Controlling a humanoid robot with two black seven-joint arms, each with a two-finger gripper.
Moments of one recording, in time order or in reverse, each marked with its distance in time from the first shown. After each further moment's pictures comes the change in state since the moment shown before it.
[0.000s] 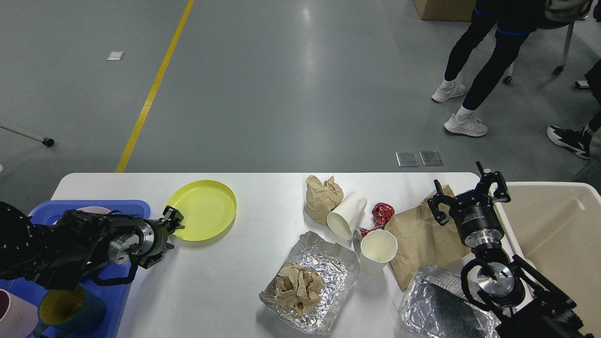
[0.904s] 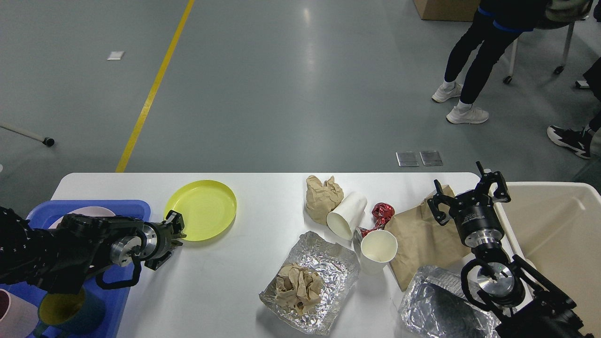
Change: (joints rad) left arm 0.025 0.006 -0.056 -0.001 -0.010 -0.007 0.004; right arm 0.000 0.000 0.000 0.000 0.000 0.000 0.000
